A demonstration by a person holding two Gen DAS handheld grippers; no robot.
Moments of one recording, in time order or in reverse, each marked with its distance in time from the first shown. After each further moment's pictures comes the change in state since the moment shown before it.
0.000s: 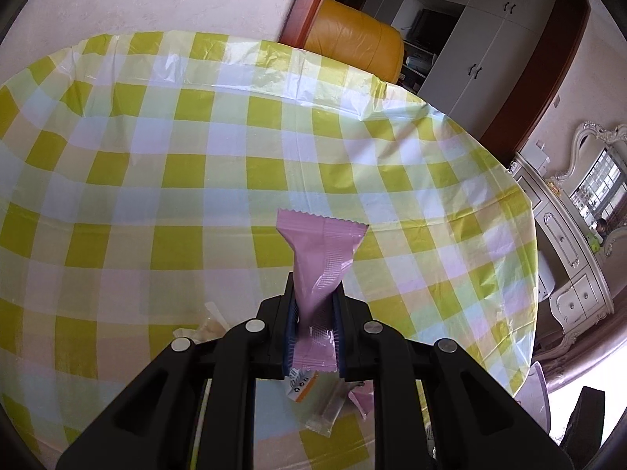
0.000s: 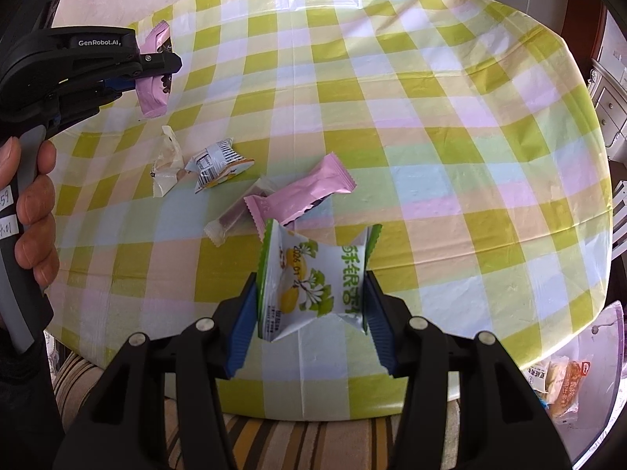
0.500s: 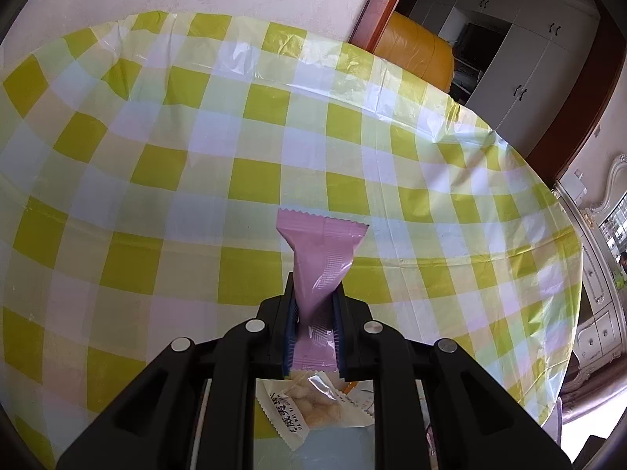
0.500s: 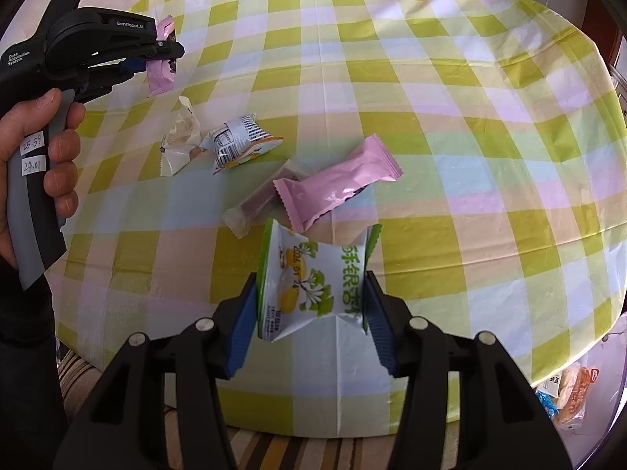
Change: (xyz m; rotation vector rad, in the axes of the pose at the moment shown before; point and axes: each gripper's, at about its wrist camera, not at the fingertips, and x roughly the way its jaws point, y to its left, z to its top) left arm 0.020 0.078 0.028 -0.118 -0.034 0.122; right arm 0.028 0.025 0.001 -0.043 0.054 0.026
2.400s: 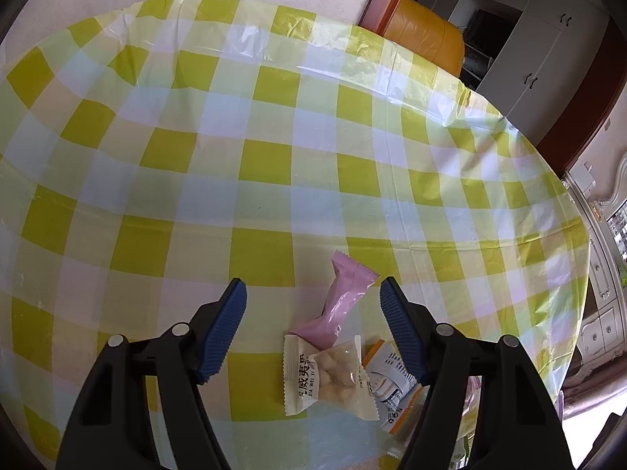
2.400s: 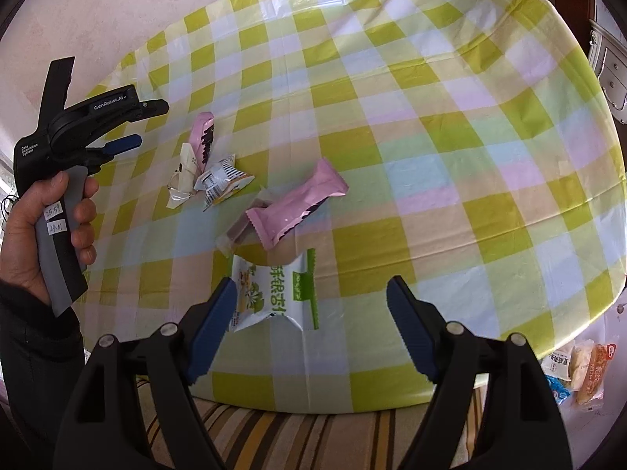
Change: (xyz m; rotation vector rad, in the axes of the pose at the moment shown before) left arm 0.008 0.005 -0.003 -0.004 0.085 0.041; right arm -0.035 -0.041 0.003 0.132 -0.035 0.105
